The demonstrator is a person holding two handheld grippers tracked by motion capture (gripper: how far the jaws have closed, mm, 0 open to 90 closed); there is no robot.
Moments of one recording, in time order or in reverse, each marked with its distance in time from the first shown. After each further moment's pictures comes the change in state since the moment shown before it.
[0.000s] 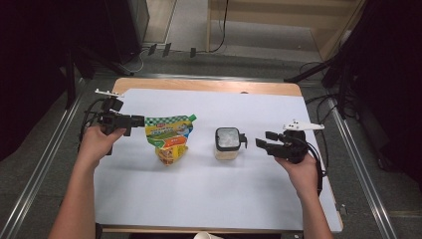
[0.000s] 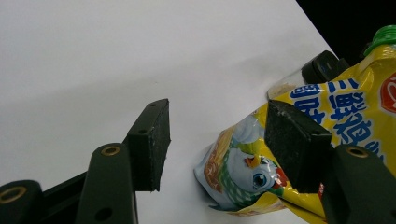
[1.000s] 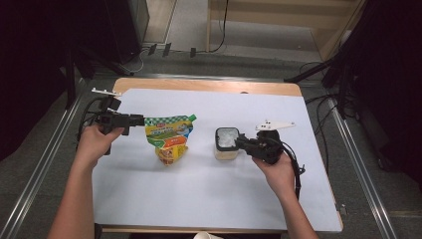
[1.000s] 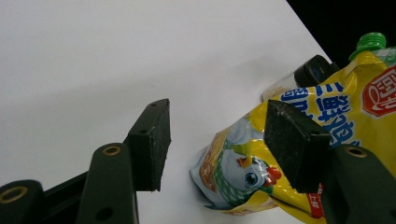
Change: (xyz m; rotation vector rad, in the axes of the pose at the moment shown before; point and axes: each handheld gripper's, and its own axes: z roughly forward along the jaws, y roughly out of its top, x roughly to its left) left arm -0.003 0.002 -0.007 -0.016 -0.012 0.000; right arm 0.054 0.015 0.036 0.066 0.094 -0.024
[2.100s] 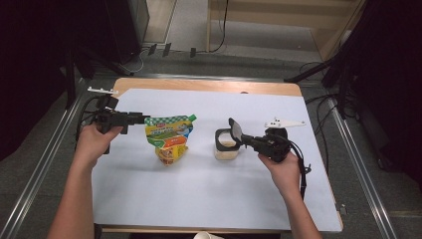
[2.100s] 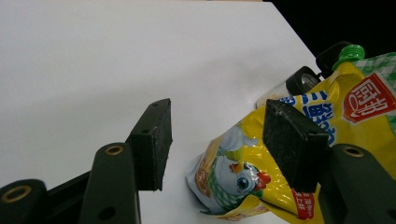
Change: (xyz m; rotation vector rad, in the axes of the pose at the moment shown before) left arm -0.003 0.002 -0.008 -0.037 -0.008 0.012; right arm -0.011 0.000 -0.013 -0.049 0.017 0.054
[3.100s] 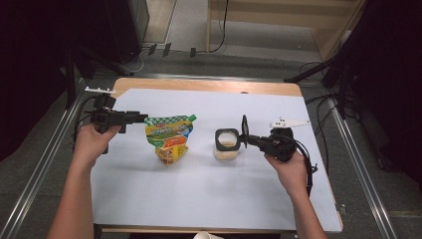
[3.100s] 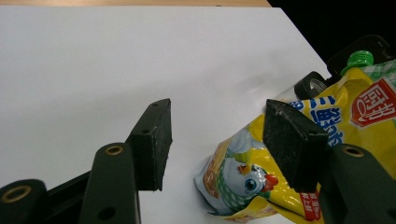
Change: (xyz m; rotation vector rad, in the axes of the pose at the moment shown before) left arm 0.000 0.000 -0.004 -0.018 0.037 -0.005; right arm -0.010 -0.001 -0.011 0.024 -0.034 -0.027
